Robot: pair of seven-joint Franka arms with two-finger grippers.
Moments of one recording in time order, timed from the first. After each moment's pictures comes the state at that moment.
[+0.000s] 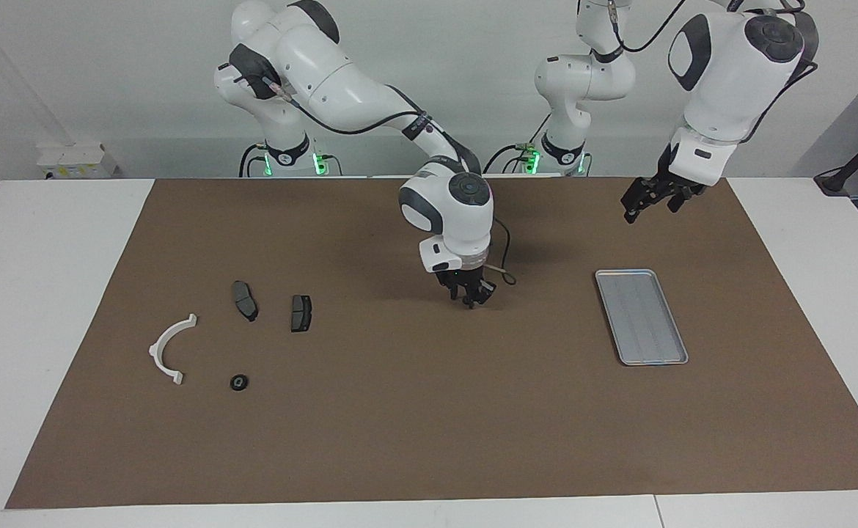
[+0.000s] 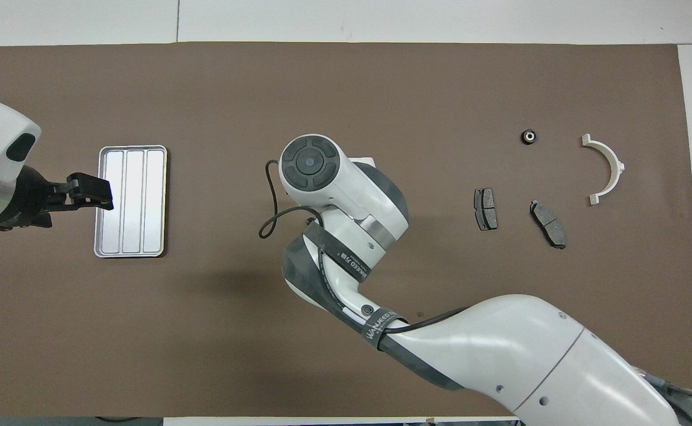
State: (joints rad) left arm -0.13 -0.10 0.02 -1.84 -0.01 1.72 -0.33; right arm 0.33 0.64 0.41 -1.36 -0.29 1.96 1.44
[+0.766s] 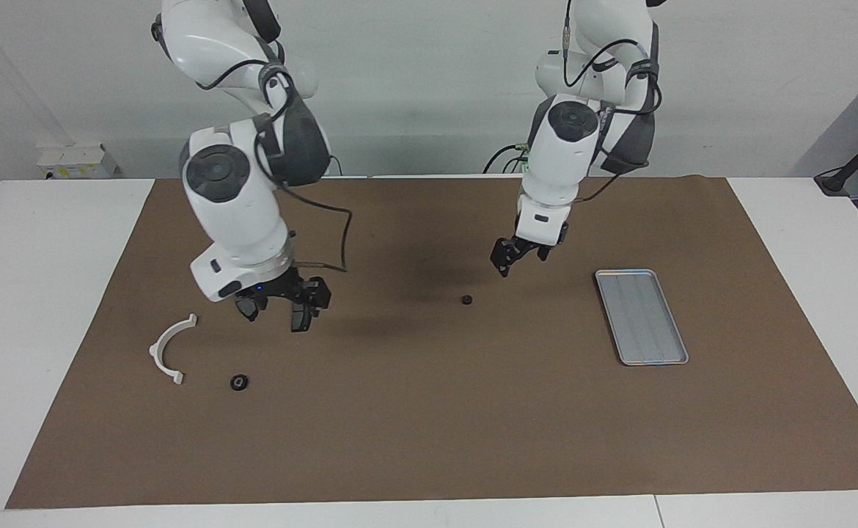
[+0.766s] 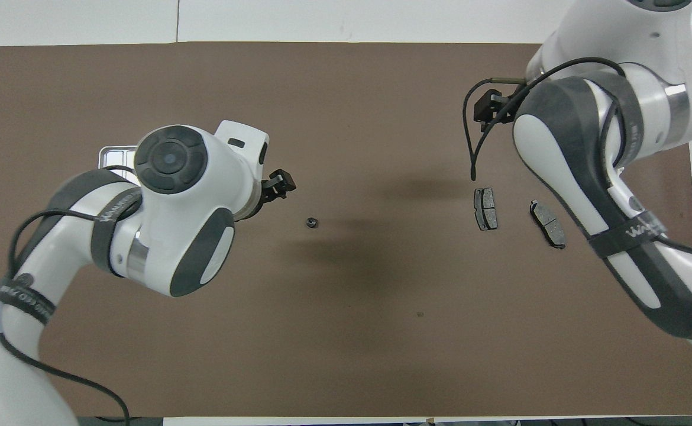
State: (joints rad) left arm -0.53 0.19 0.00 -1.86 -0.02 2.08 -0.91; right arm -0.16 0.50 0.41 -1.30 -0.19 1.69 0.39
